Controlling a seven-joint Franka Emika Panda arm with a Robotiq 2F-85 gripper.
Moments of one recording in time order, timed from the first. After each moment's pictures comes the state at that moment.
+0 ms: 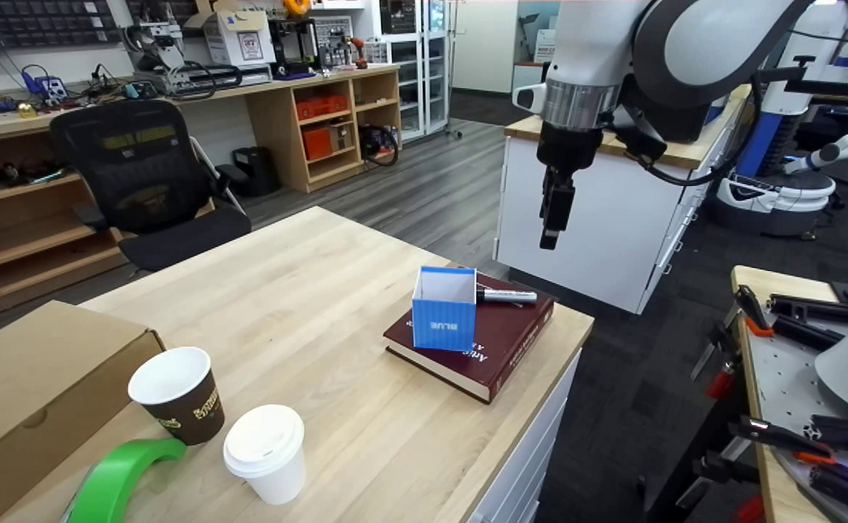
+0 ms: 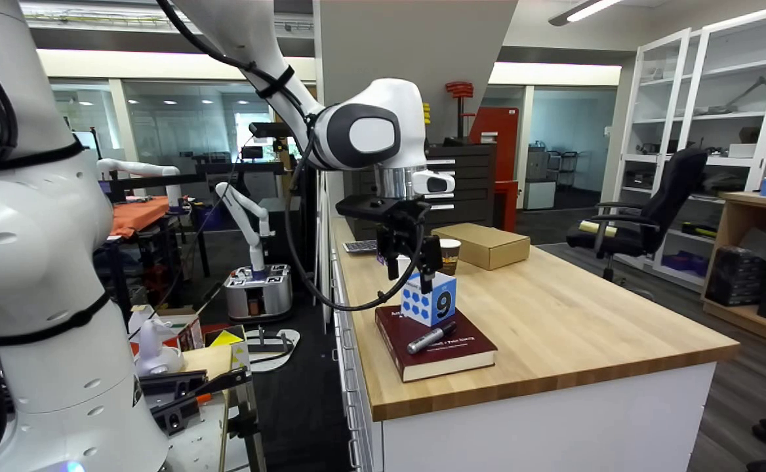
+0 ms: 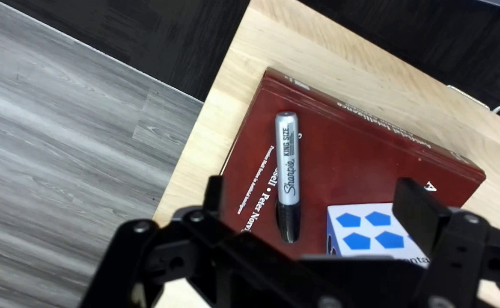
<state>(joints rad) 0.07 -0.09 0.05 -2.50 -0.05 2.49 -0.12</state>
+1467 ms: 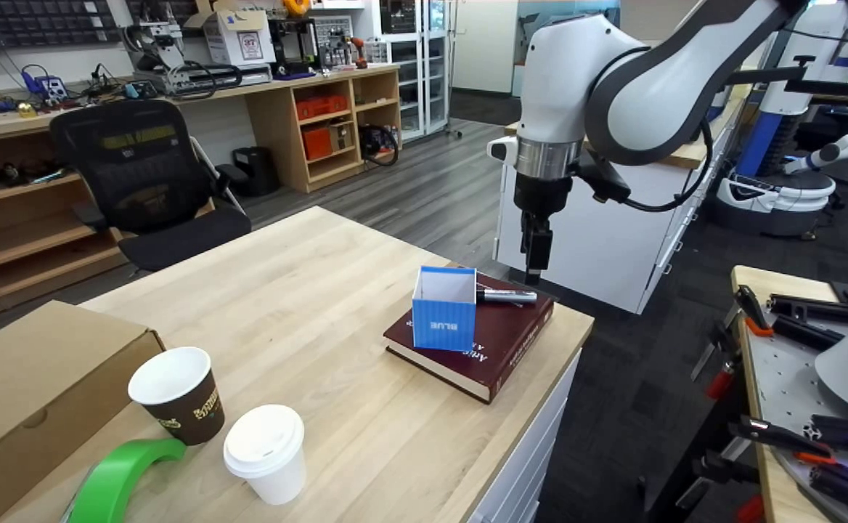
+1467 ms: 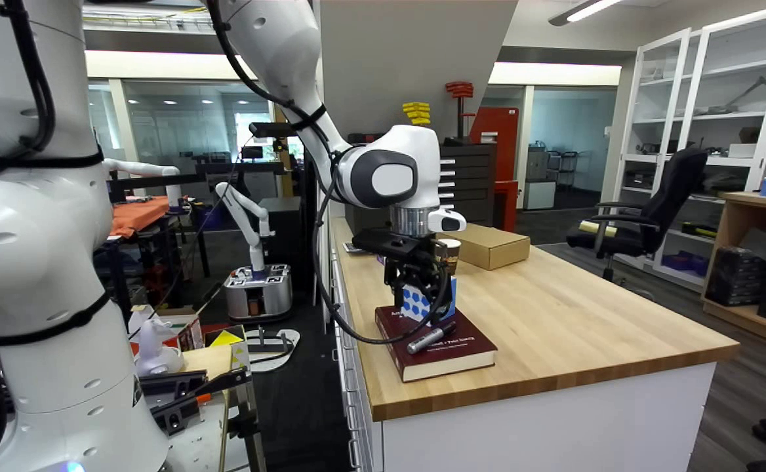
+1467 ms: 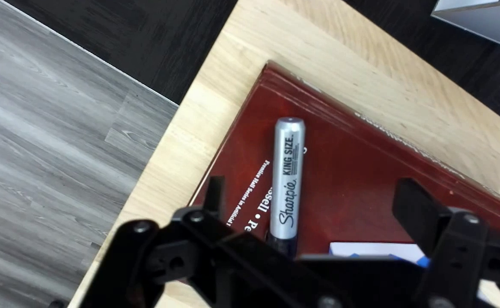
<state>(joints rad) 0.07 0.13 0.06 -2.42 -0.04 2.58 -0.22</state>
